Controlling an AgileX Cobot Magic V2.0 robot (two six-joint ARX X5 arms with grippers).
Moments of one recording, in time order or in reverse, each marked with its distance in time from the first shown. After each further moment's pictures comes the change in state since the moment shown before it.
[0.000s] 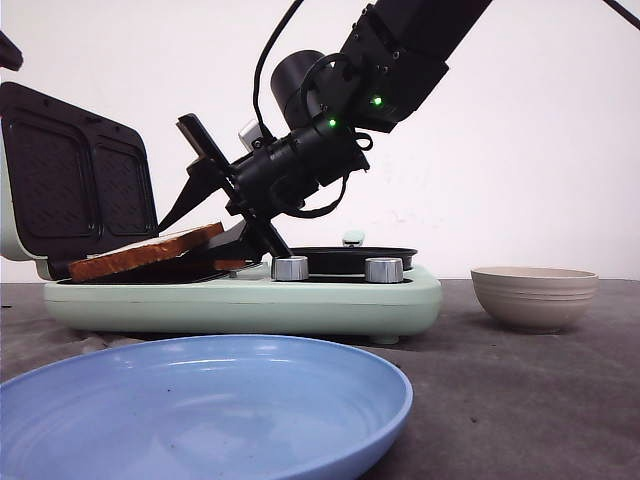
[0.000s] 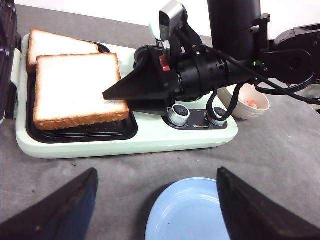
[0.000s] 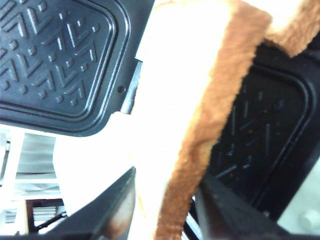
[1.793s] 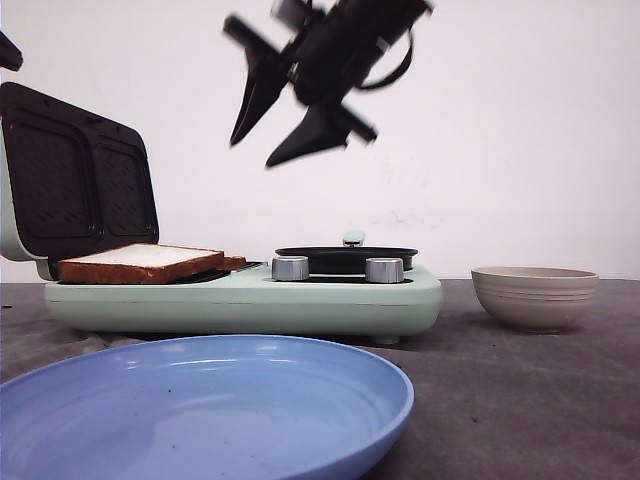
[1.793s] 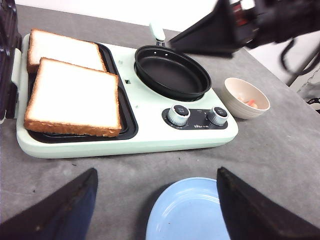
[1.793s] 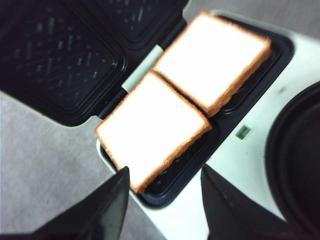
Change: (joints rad) left arm 0.000 0.000 0.000 0.000 0.000 0.000; right arm -0.027 -0.343 0.008 -0.413 0.297 -0.478
